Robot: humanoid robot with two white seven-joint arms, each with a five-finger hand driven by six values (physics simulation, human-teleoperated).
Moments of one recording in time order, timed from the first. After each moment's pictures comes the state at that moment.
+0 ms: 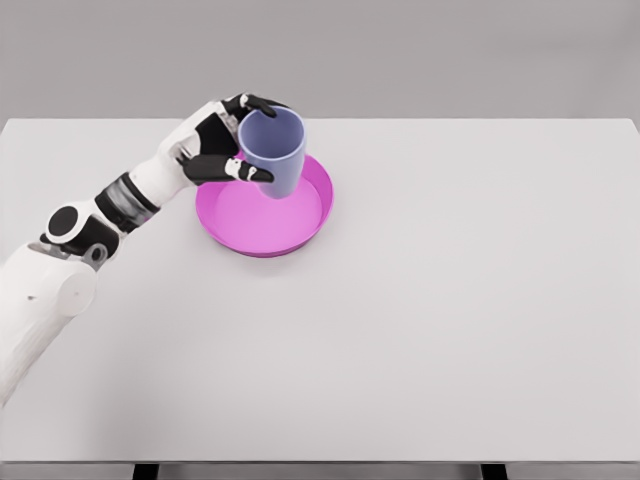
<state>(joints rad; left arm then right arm) -0.62 0.45 -0.63 -1.19 0.95 -0.26 -0.61 0.02 0.00 0.24 0.05 -0.09 -0.07 -0.09</state>
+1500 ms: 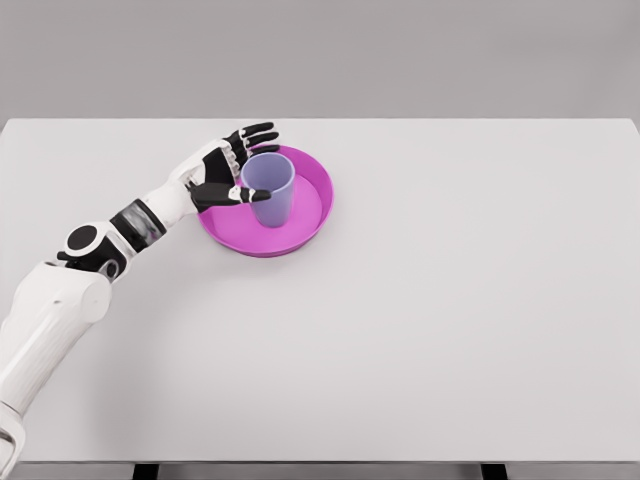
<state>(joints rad) -0.63 0.36 -0.63 -0.93 0.89 -0.20 -0.61 0.02 0.00 0.24 0.05 -0.09 -0.07 -0.09</state>
